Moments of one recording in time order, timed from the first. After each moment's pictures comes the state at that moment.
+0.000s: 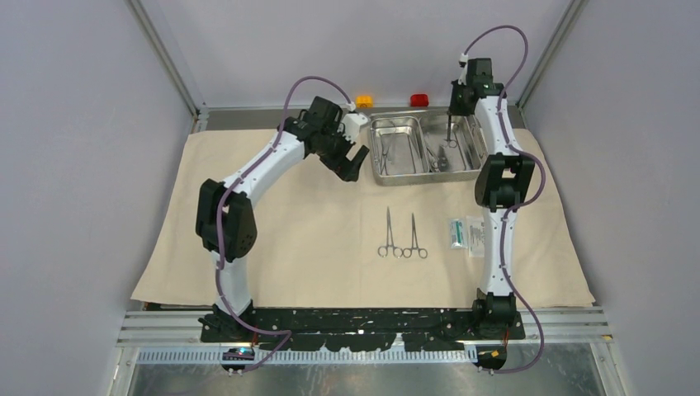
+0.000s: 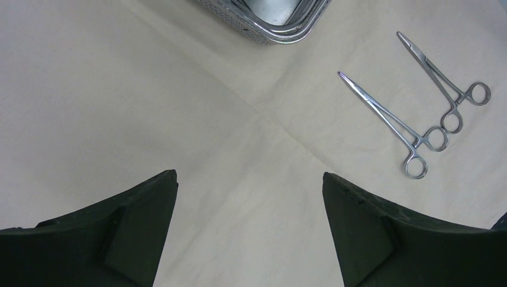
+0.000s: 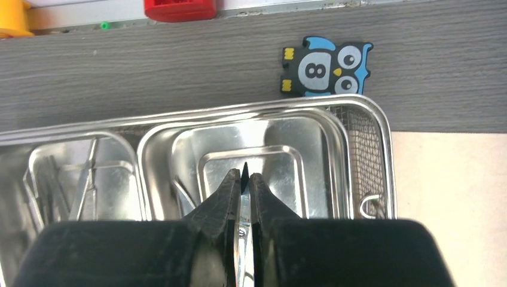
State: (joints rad) left arm -0.51 1.93 1.76 -0.76 0.33 0.26; right arm -0.01 2.54 2.53 -0.76 -0.08 0.10
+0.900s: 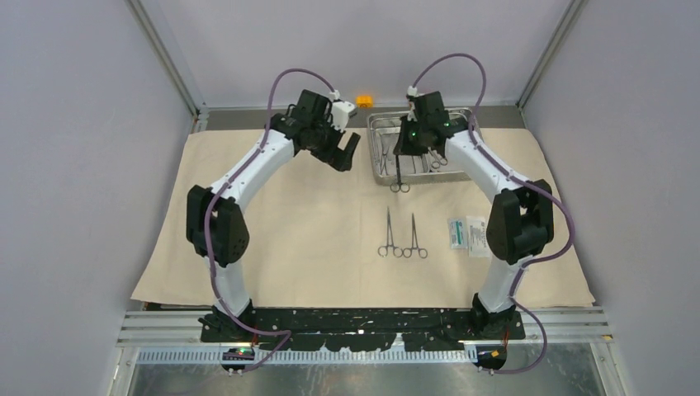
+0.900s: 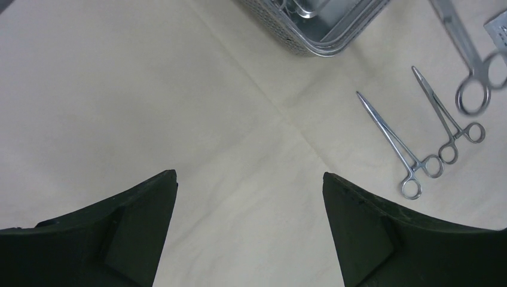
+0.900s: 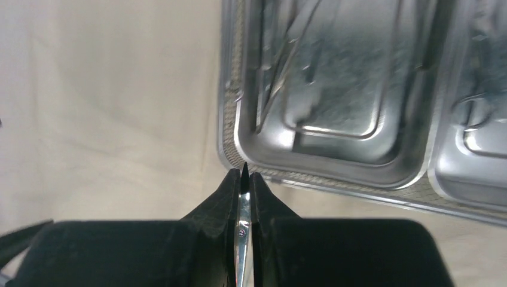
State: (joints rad) left arm -0.48 1.88 1.76 -0.75 0.26 0.13; right arm 0.31 1.85 1.63 -0.56 -0.12 0.34
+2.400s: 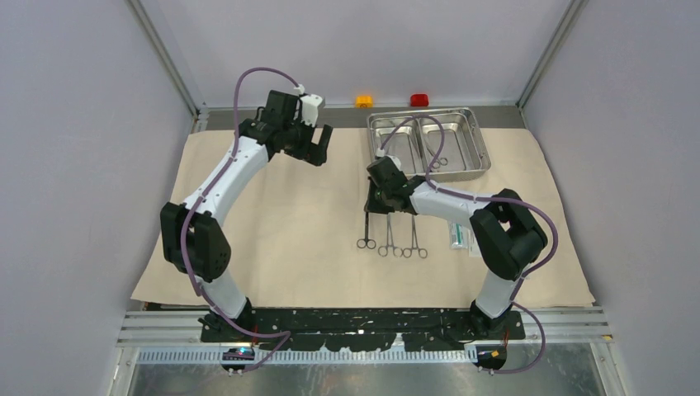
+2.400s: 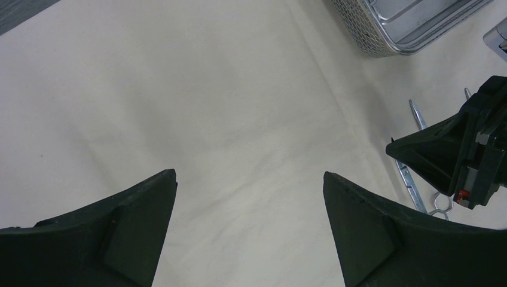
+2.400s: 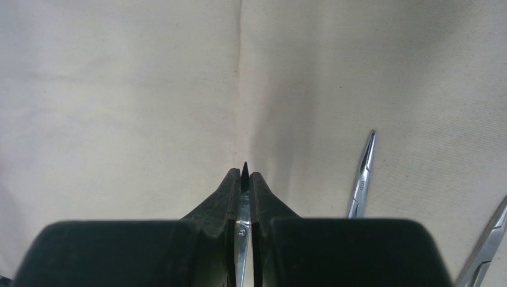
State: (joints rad) left arm -0.36 1.70 1.61 -0.70 0.16 0.08; right arm 0.68 1.76 1.11 -0.26 0.07 0.71
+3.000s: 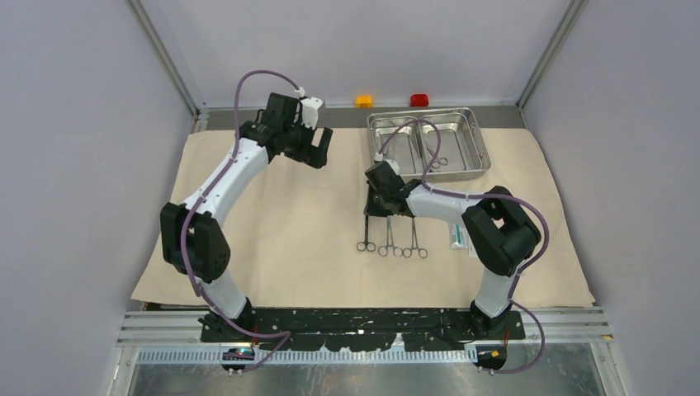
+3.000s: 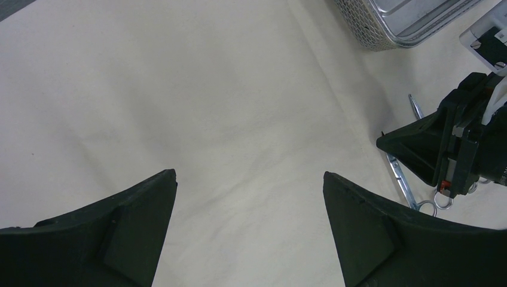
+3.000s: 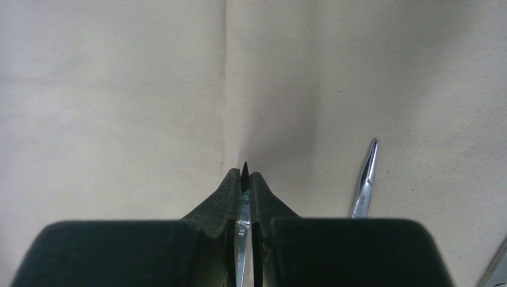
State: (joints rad) left arm -0.36 1.70 1.58 -0.69 0.17 0.08; right arm 0.69 1.80 1.08 -0.21 0.09 0.71
